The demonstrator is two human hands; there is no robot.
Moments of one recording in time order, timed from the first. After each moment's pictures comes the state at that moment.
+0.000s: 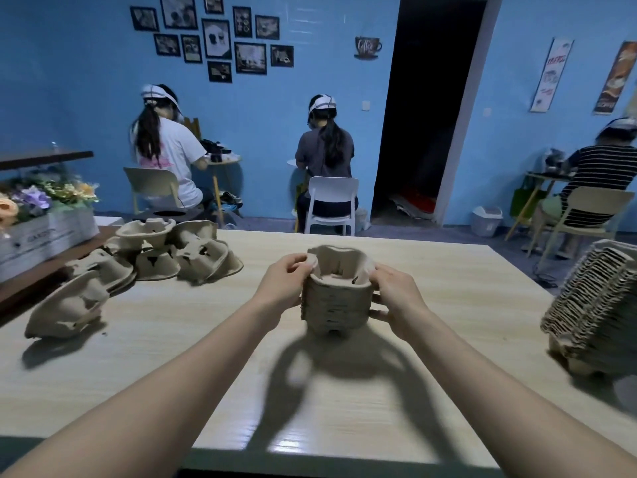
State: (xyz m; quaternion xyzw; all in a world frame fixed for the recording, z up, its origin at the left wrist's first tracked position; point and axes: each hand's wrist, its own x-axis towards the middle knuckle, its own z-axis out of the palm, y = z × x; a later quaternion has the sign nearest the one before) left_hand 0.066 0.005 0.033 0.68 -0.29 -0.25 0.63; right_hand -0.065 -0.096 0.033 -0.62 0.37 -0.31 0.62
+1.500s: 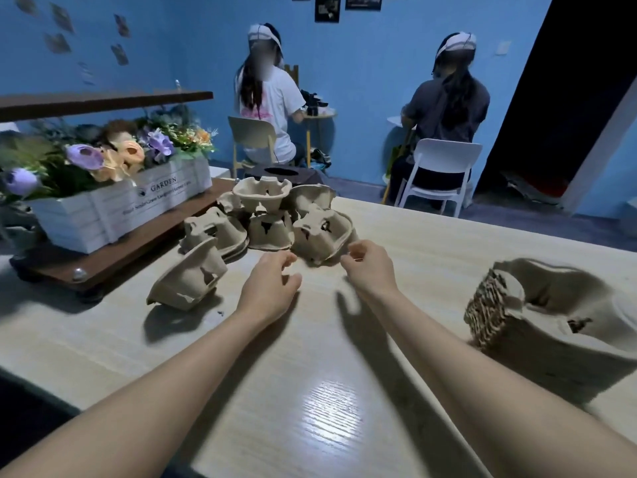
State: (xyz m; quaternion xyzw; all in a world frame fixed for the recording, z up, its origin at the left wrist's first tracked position) left_hand 0.276 0.110 -0.057 0.86 -0.30 0.01 0.40; right_hand 0.193 -0.025 -0.018 -0.83 0.29 -0.24 0.42
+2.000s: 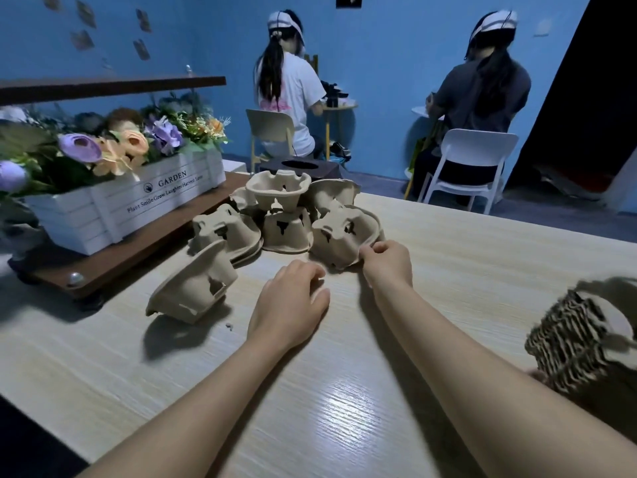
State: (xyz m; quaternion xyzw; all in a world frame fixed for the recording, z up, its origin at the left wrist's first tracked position) left_hand 0.283 0.102 -0.073 0.88 -0.34 0.09 0.31; right_hand 0.262 -0.052 -0.054 -0.72 0.42 -0.25 0.50
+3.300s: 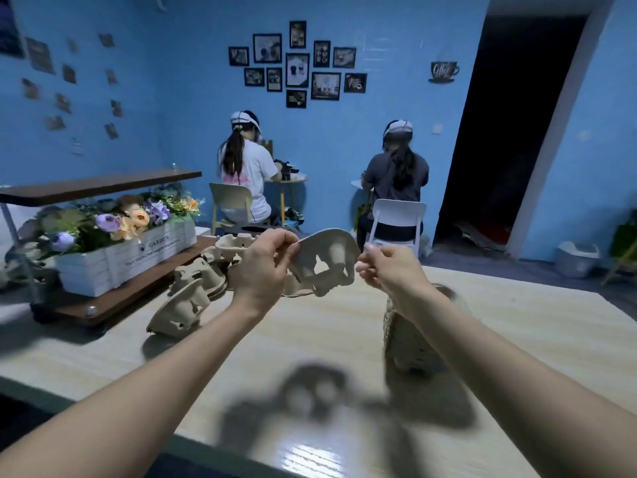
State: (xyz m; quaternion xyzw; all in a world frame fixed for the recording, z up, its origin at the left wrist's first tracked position) left_hand 0.178 0.116 0.064 0.69 -0.43 0.23 0.54; right_hand 0.058 -0.032 0.091 -0.70 0.24 -0.31 0.60
